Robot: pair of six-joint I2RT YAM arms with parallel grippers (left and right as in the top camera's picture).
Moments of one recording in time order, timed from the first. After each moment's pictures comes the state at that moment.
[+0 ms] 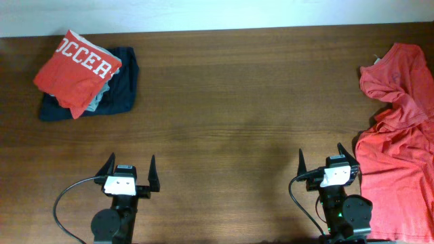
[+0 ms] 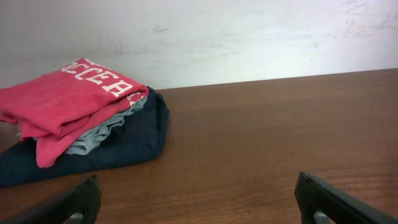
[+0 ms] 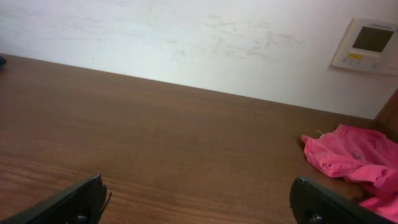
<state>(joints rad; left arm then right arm) -0.05 0.02 0.01 -0.07 0.02 0.05 0.05 0.01 0.01 -0.07 0.00 -0.15</state>
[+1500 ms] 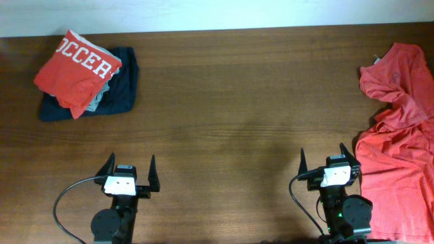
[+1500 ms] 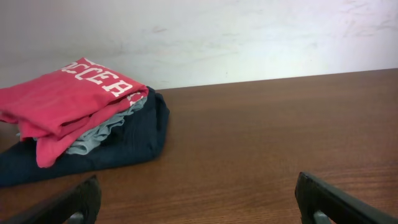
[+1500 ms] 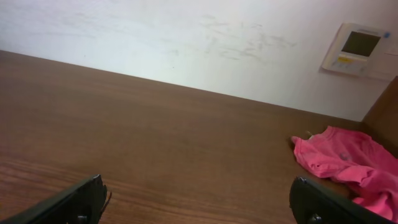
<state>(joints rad) -0.05 0.02 0.01 -0.07 0.02 0.05 0.05 0.01 0.01 -0.07 0.02 -0.18</state>
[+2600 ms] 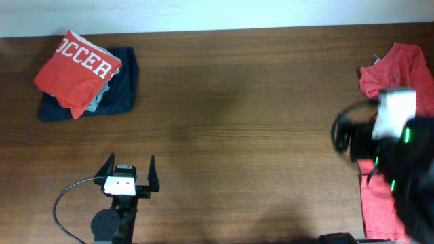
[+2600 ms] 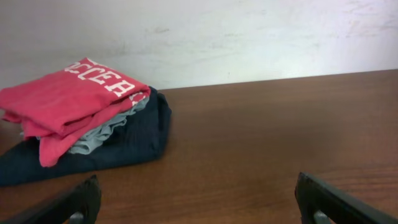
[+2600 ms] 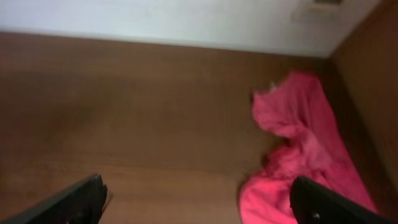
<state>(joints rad) -0.05 0.02 0.01 -0.07 0.01 0.05 0.02 0.97 1.46 -1.12 0.12 -0.07</state>
